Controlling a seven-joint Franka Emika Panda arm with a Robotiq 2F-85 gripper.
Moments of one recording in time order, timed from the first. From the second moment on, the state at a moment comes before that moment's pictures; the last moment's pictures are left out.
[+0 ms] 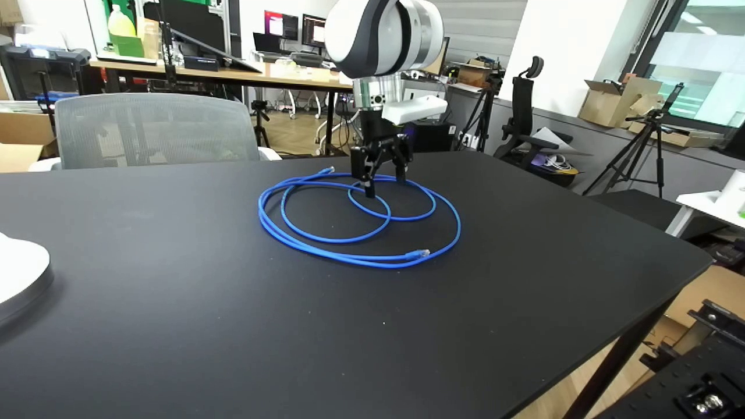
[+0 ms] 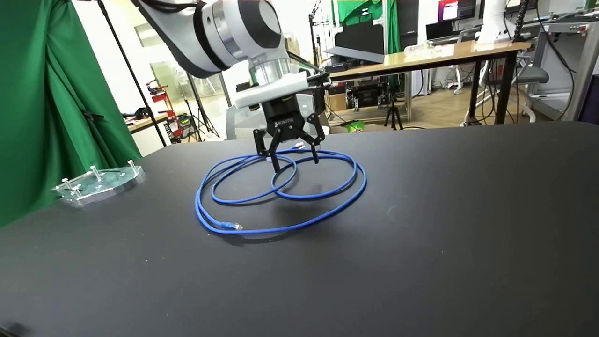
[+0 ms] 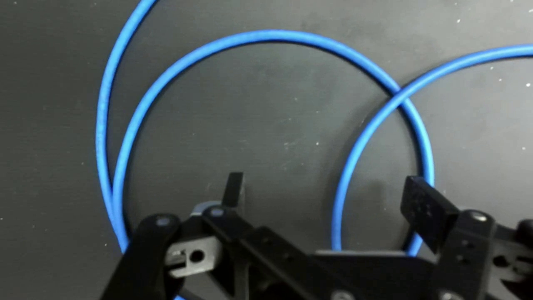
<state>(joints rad) 0.07 0.76 -0.03 -1.70 -0.19 2.28 -0.16</state>
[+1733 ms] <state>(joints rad) 0.02 0.42 -0.03 -1.98 -0.17 2.49 -0.19</state>
